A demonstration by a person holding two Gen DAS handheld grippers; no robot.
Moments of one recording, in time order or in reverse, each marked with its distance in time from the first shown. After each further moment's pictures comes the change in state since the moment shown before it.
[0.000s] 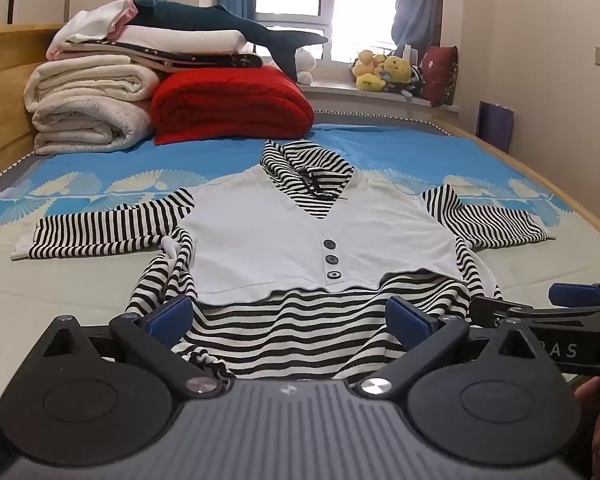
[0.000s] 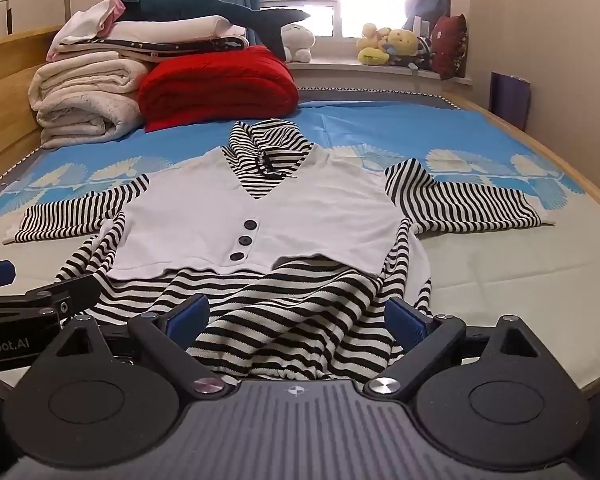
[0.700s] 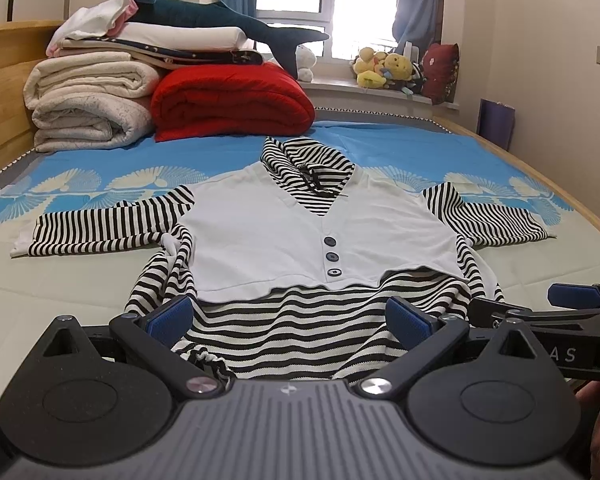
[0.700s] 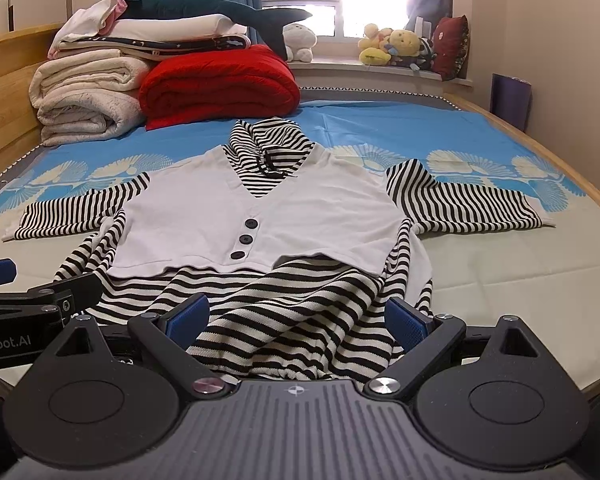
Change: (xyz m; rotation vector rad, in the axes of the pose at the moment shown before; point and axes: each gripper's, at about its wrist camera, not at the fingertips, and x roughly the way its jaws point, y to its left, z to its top) left arm 0.000 -0.003 -0.004 -0.002 0.003 0.001; right arm 0.002 0.000 -0.002 -0.009 0.014 -0.006
